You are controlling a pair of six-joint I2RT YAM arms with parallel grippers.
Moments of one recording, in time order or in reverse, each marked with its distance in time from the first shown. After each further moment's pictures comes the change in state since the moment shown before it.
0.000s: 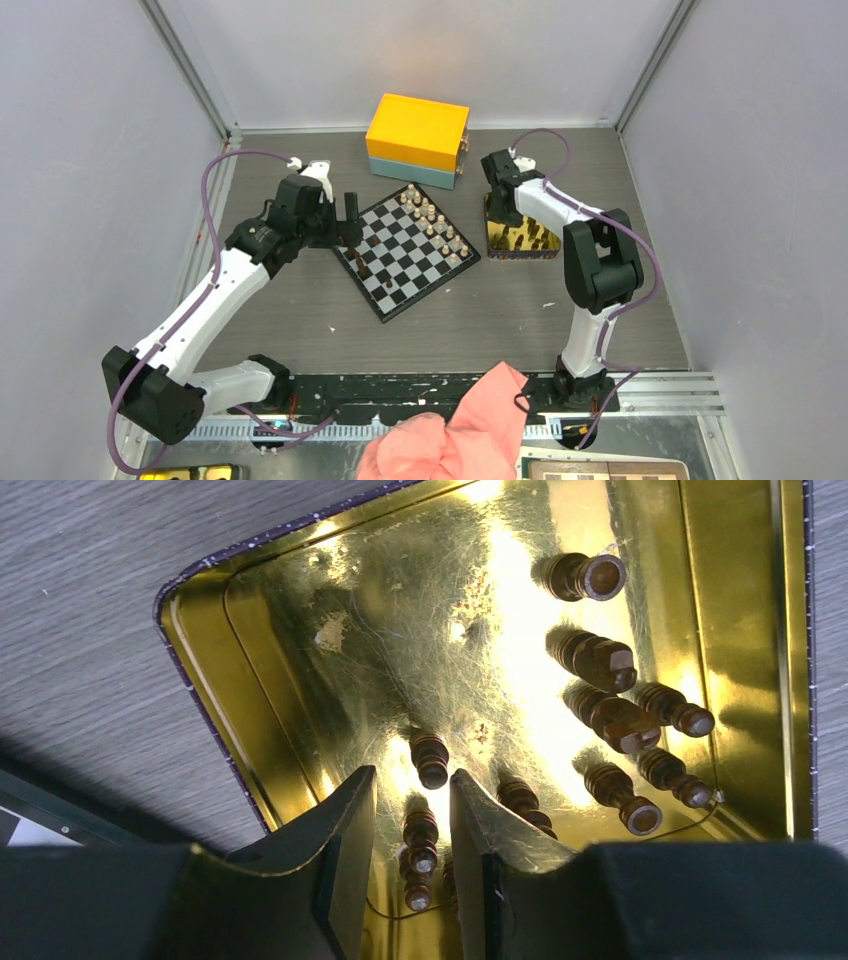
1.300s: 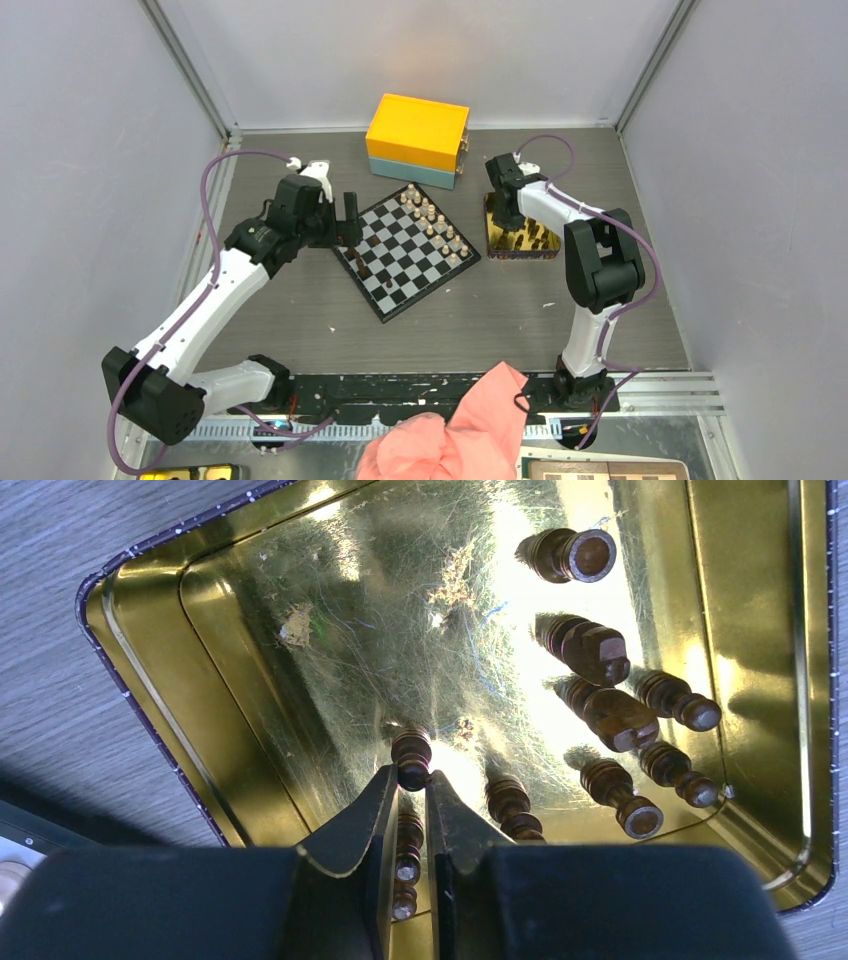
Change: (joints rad) left arm 0.005 -0.001 0.000 0.000 0.008 -0.001; right arm -0.025 0.000 -0.040 0.013 -0.024 0.024
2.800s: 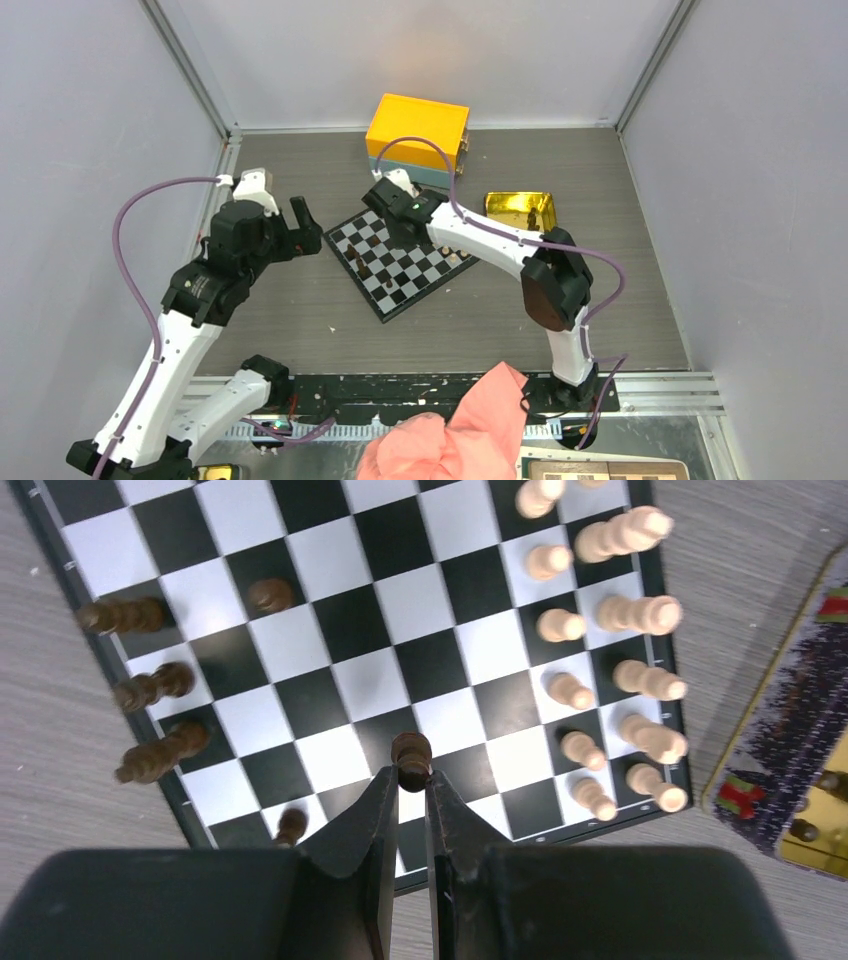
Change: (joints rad) left arm 0.077 -0.333 -0.009 -0.117 -0.113 -0.039; right arm 0.591 0.084 0.378 -0.174 0.040 -0.139
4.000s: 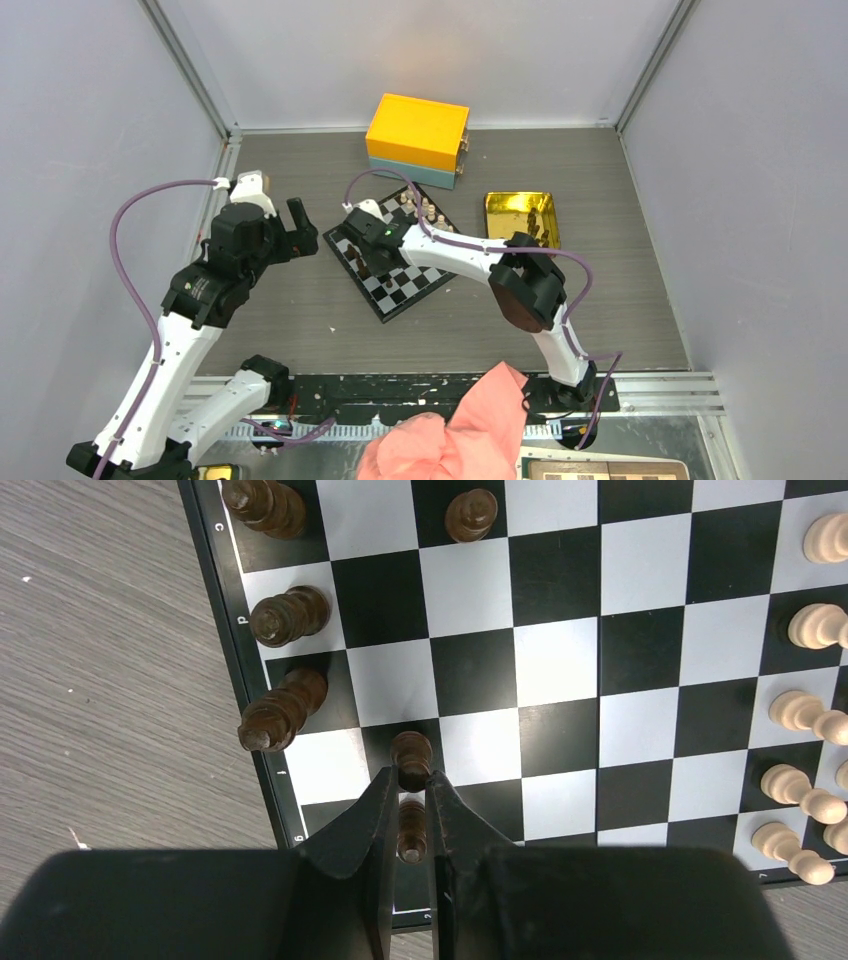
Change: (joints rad) left arm 0.000 -0.017 -0.015 -0.012 -0.057 0.000; right arm 0.124 0.132 0.009 0.075 -0.090 -0.011
